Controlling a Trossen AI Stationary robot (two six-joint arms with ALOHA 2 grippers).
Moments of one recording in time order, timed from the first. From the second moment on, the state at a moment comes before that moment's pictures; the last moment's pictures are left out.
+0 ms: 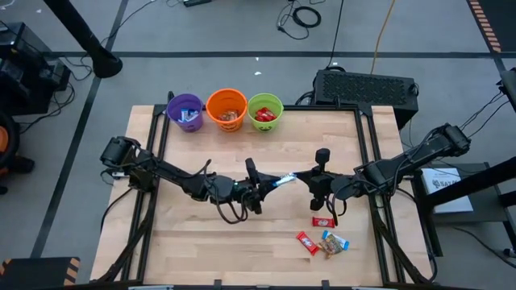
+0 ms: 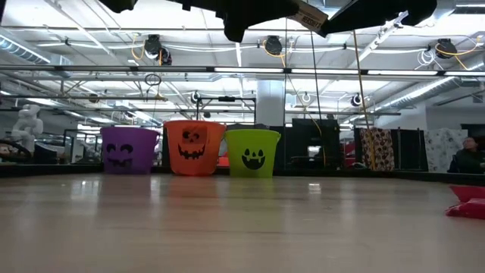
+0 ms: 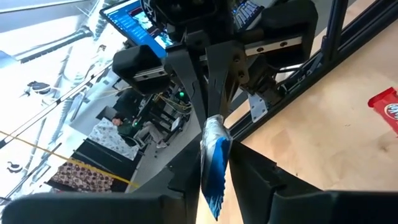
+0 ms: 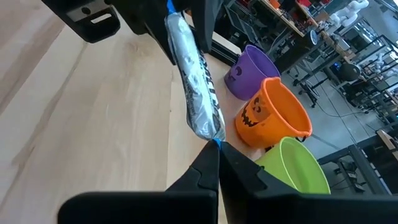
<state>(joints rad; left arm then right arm) -0.27 1.72 0.99 0.72 -0.50 0.90 0.40 1.13 0.81 -0.20 0.70 -0.25</state>
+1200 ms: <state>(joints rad) -0.29 1.65 0.99 1.02 -0.53 0.53 0.43 1.03 0.81 -0.61 0.89 0.09</state>
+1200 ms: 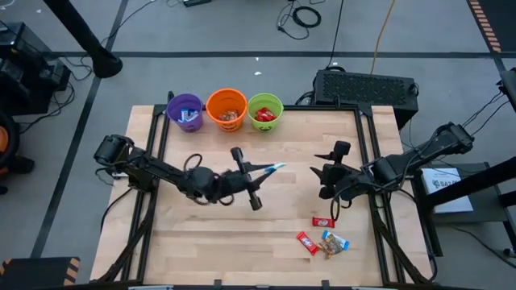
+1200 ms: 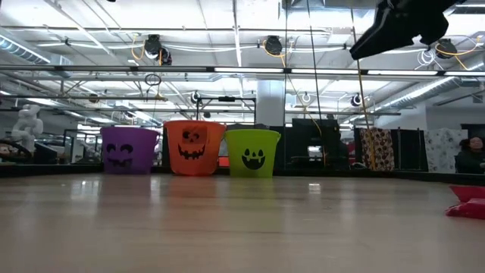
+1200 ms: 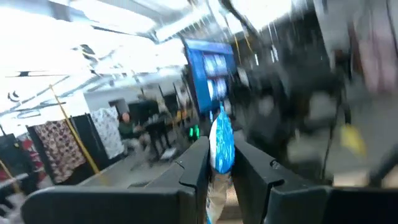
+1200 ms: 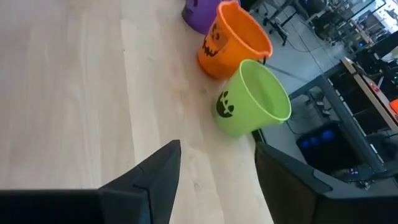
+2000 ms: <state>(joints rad) -0.31 1.65 0.99 1.47 -0.32 0.55 0.43 1.03 0.81 -0.62 0.83 0.09</state>
